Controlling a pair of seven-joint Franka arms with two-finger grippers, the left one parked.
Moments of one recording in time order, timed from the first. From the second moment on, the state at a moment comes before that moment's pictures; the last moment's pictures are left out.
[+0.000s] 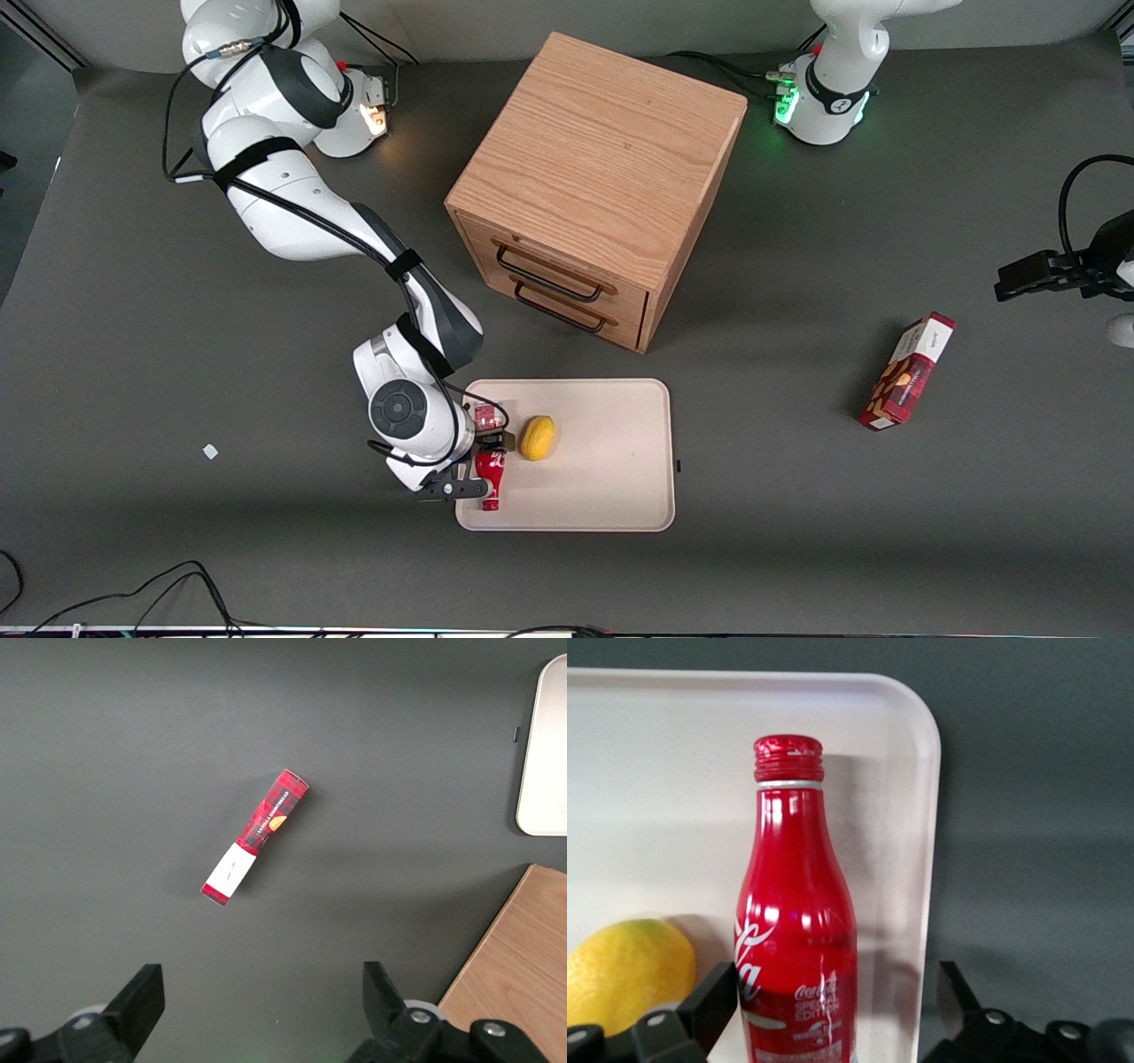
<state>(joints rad) 0.22 1.12 0.36 -0.98 -0.32 2.10 0.51</state>
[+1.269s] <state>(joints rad) -0.34 0.40 0.59 -1.47 -0.22 1.69 0.28</state>
